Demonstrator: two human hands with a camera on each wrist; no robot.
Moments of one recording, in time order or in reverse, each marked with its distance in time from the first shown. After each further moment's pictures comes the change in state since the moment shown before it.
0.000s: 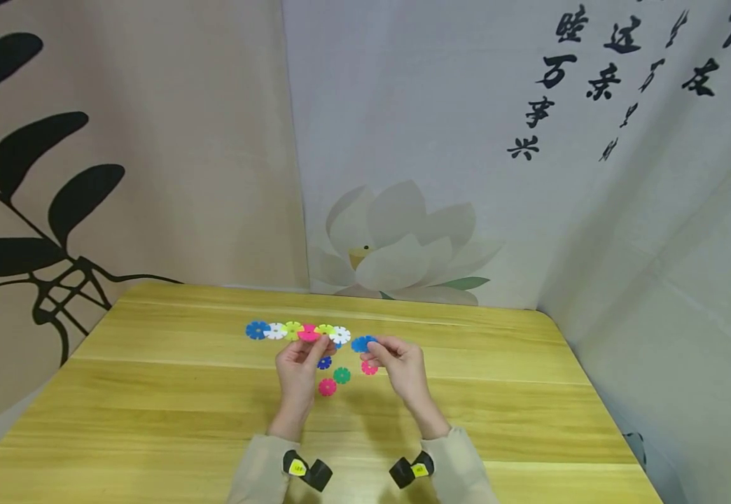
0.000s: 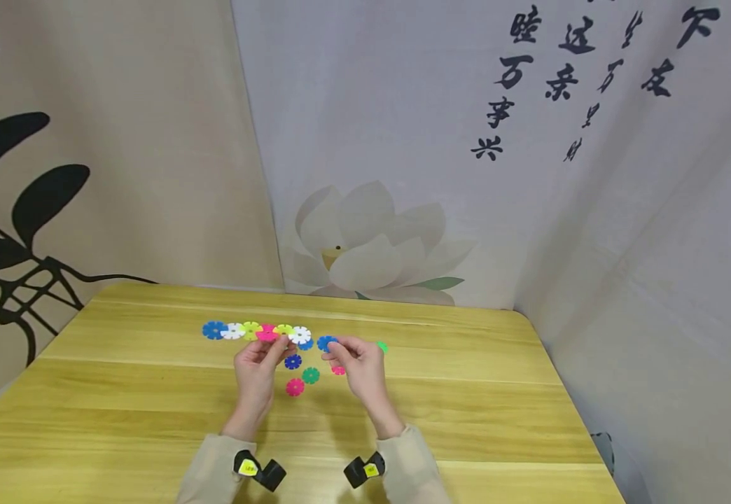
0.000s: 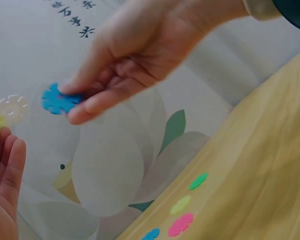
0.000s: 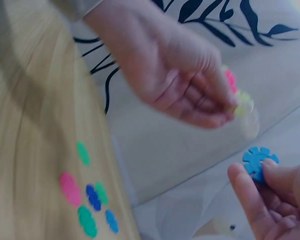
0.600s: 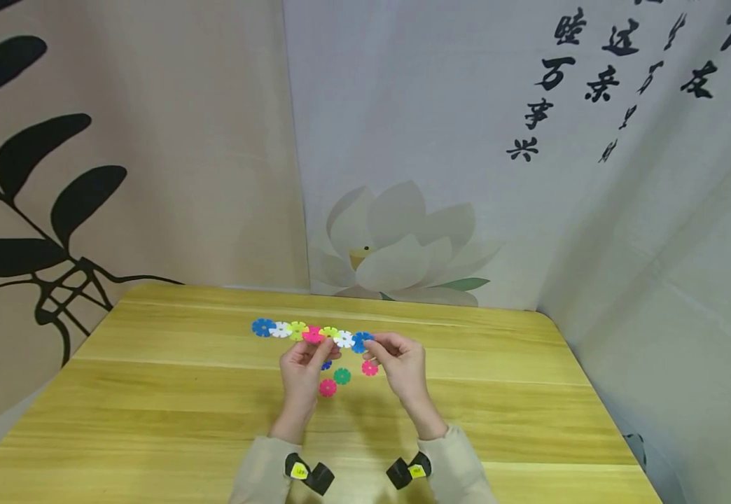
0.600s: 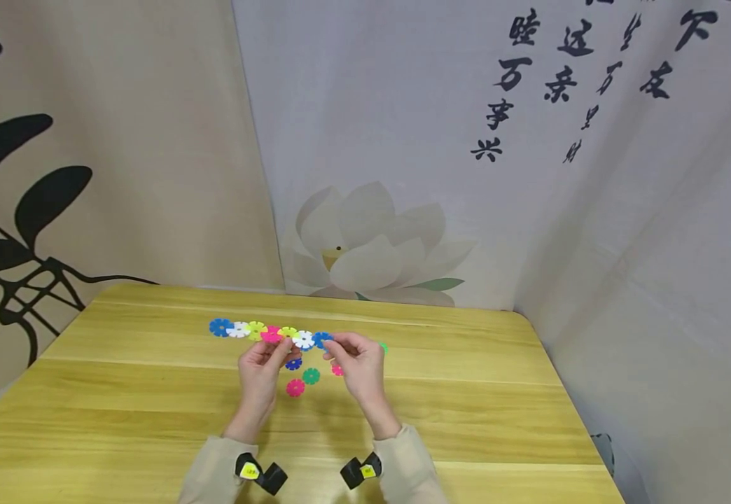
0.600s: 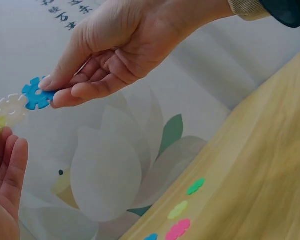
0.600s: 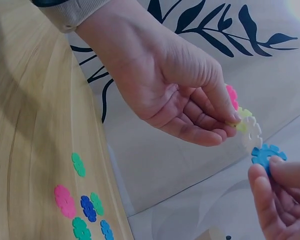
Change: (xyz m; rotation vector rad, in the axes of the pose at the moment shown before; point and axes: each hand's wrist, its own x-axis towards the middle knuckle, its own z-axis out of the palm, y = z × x) left_hand -0.004 0.002 0.003 0.028 -0.044 0.011; right_hand -0.006 -0.045 0.009 -0.008 0.078 -0.063
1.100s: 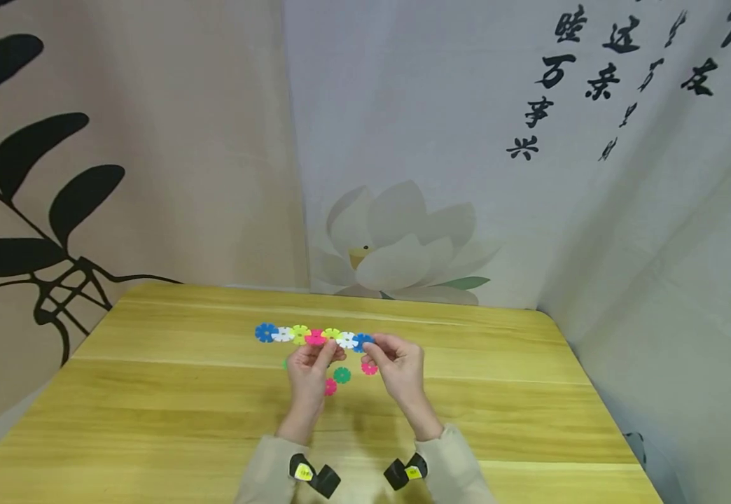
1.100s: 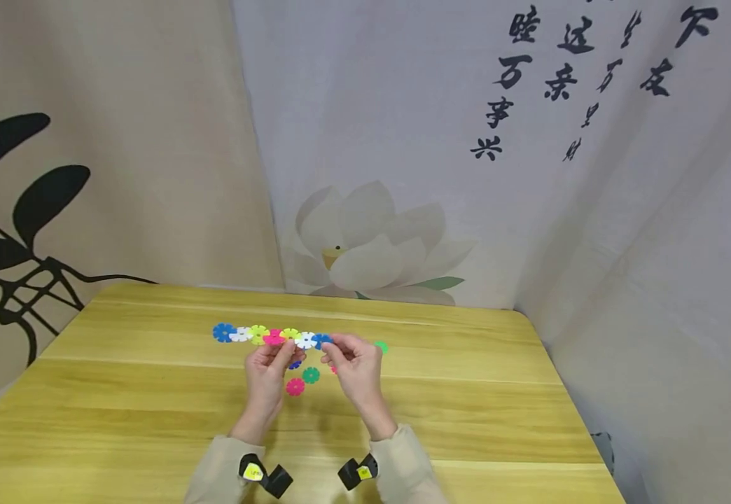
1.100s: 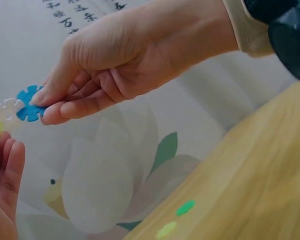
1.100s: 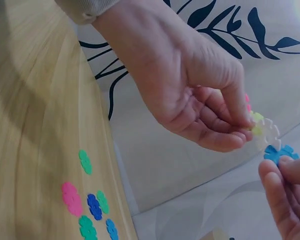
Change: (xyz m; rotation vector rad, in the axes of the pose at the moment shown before) left_hand -0.006 0.003 0.010 -0.057 -0.008 -0.045; right_hand -0.004 0.000 0.004 -0.069 0.002 -0.143
